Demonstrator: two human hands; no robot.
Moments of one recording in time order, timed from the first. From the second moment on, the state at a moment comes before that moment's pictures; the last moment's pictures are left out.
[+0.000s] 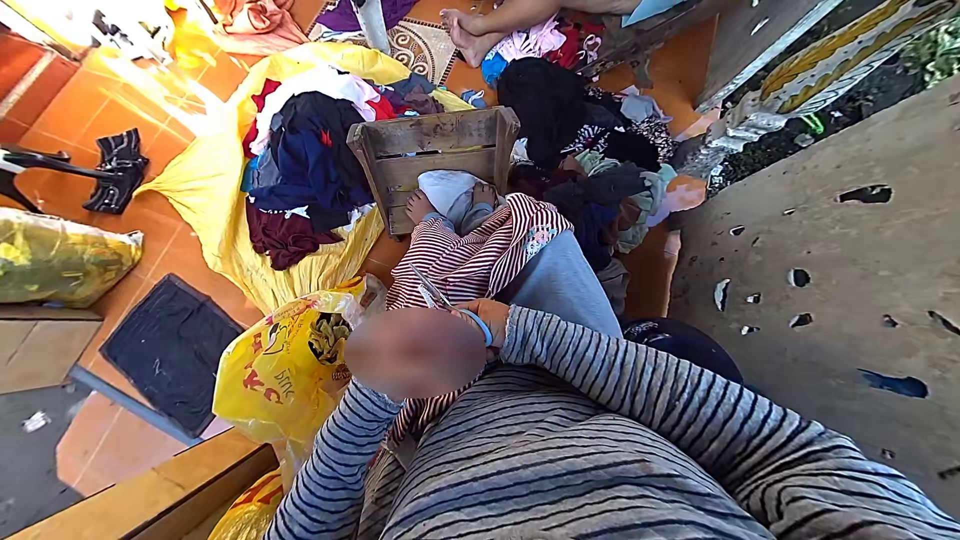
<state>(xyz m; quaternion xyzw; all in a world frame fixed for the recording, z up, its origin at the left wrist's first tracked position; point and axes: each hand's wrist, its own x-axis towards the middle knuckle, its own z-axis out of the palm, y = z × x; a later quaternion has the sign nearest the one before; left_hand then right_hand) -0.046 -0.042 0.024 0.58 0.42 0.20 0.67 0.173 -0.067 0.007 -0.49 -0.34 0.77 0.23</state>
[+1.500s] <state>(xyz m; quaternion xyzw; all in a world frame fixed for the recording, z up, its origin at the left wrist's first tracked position) 0.106 0.069 0.059 0.83 0.35 0.20 0.38 0.388 0.005 0.018 -0.84 -0.50 0.12 0.16</state>
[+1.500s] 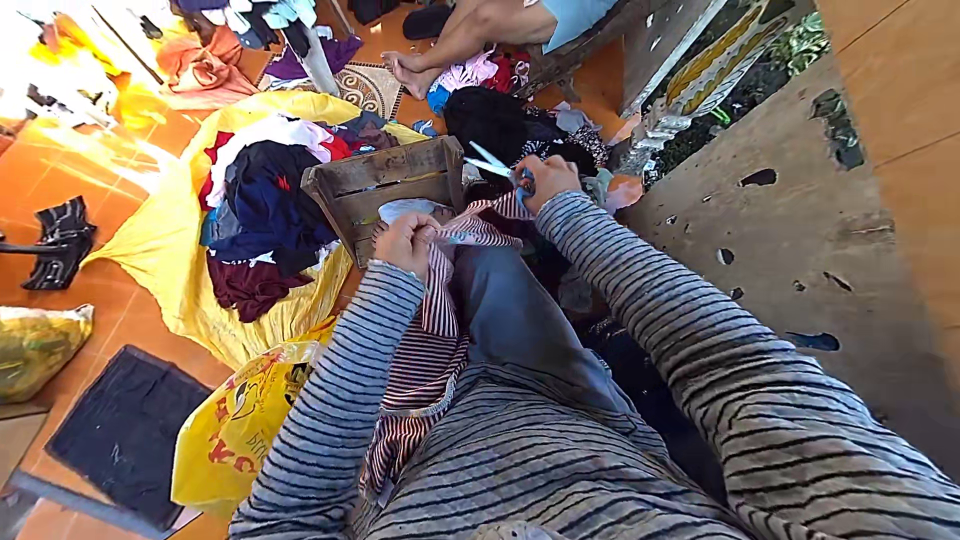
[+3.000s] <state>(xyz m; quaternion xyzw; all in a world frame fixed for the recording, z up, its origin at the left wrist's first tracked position) 0.122 -0.065 -0.043 0.90 0.02 0.04 0.44 0.317 -0.288 -0.002 -0.59 -0.30 0.72 0.21</state>
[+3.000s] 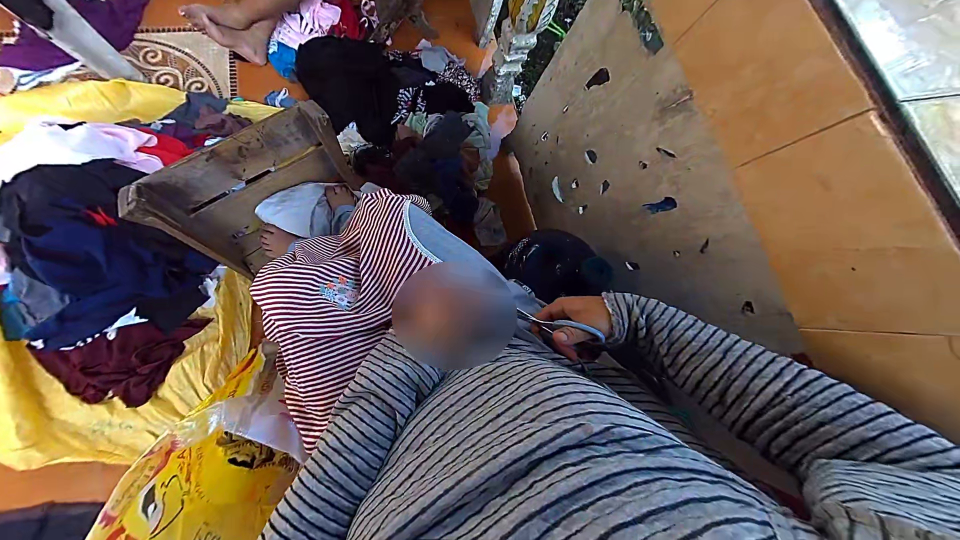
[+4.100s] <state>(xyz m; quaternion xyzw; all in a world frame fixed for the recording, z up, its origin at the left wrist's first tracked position) 0.116 -0.058 -0.069 0.84 -0.06 0.17 0.51 0.303 -0.251 0.033 -0.70 -0.22 0.66 0.18</state>
